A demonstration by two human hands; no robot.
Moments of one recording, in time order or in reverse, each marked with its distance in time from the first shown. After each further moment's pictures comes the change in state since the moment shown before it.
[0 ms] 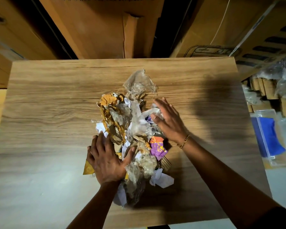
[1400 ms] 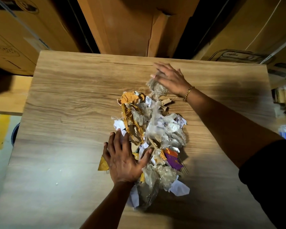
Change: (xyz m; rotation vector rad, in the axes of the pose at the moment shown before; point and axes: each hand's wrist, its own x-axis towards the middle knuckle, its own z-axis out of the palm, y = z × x) left_hand 0.001 -0.001 0.000 -0.004 -0.035 -0.001; right_hand 0.167 -0.042 -0.030 -0.048 -0.148 -0.073
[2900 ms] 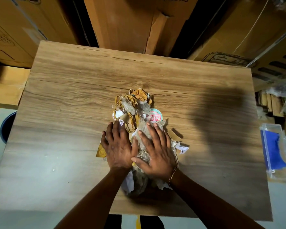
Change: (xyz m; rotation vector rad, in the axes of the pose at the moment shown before) left_hand 0.001 -0.010 0.009 0.030 0.009 0.082; right_hand -0.242 -0.048 0.147 -0.332 0.293 -0.219
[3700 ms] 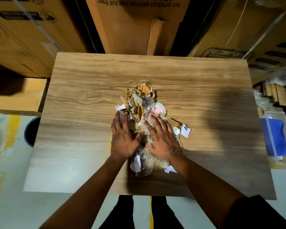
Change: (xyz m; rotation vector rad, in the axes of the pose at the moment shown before) left_hand -0.002 -0.019 -0.050 -0.313 -0.177 0.061; right_hand 0.009 0.004 0.004 -0.126 -0.299 0.074
